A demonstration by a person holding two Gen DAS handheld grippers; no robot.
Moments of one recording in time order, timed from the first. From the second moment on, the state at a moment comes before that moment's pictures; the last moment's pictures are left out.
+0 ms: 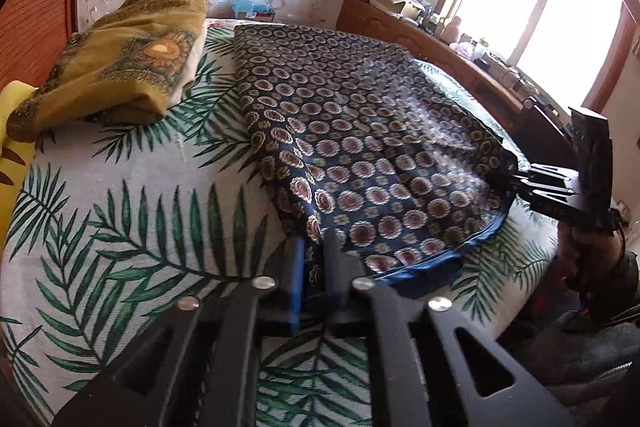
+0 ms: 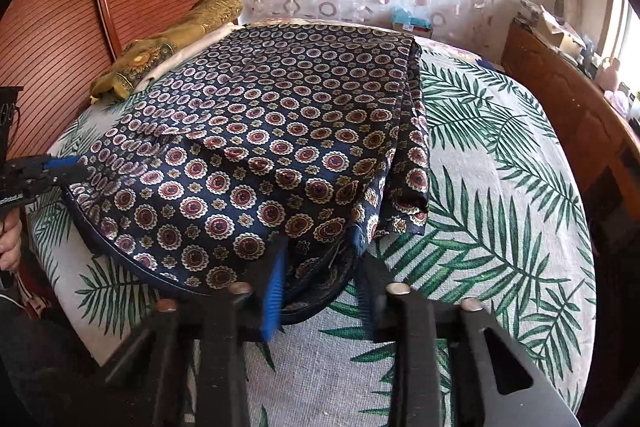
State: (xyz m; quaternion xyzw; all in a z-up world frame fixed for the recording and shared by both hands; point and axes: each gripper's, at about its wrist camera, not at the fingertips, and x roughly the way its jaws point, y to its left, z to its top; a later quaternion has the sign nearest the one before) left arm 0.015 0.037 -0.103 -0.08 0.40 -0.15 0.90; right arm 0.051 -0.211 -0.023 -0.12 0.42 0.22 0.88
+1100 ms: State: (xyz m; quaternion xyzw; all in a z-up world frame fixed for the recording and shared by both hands) left arm 0.050 0.030 -0.061 -0.06 0.37 -0.13 0.92; right arm 0.102 -0.227 0.030 -0.02 0.32 0.24 0.91
